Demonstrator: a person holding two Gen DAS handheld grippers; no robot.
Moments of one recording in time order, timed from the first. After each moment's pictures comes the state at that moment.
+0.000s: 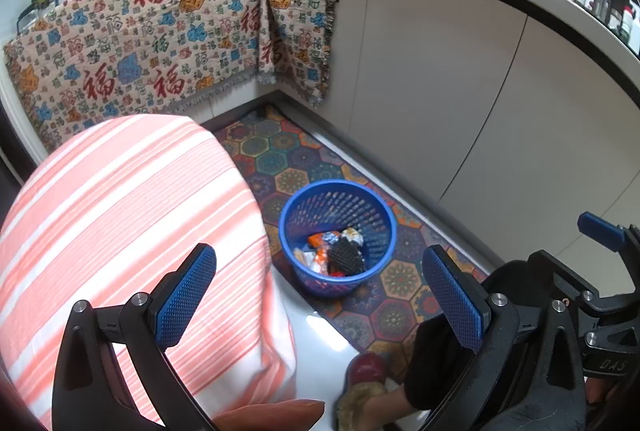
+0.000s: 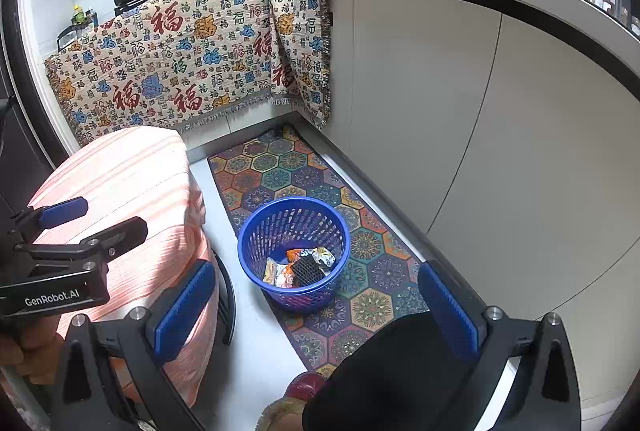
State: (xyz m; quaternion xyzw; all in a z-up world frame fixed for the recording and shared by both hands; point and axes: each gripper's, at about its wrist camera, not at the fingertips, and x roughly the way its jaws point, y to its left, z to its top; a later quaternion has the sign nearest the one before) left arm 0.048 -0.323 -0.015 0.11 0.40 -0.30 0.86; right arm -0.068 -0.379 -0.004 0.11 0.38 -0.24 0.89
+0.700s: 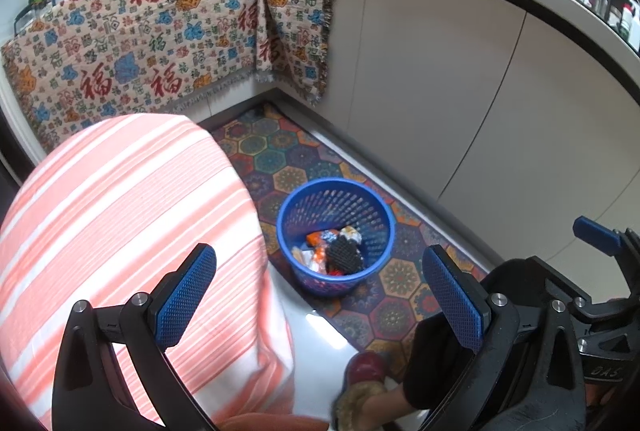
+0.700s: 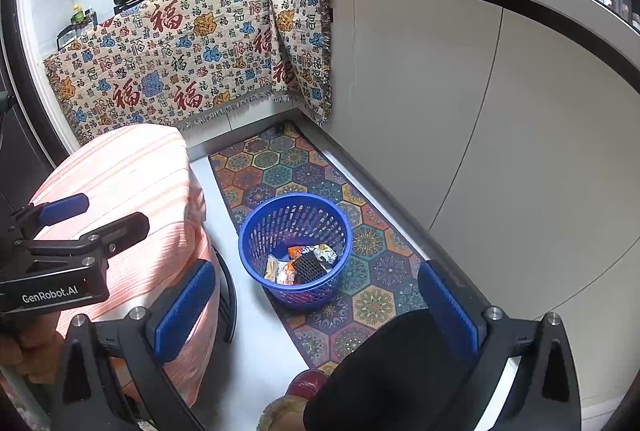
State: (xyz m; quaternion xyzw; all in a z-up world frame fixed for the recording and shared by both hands) left arm 0.046 -0.329 -0.017 0.12 0.40 -0.30 0.86; right arm -0.069 -0.380 -0.008 0.11 0.38 -0.24 0.88
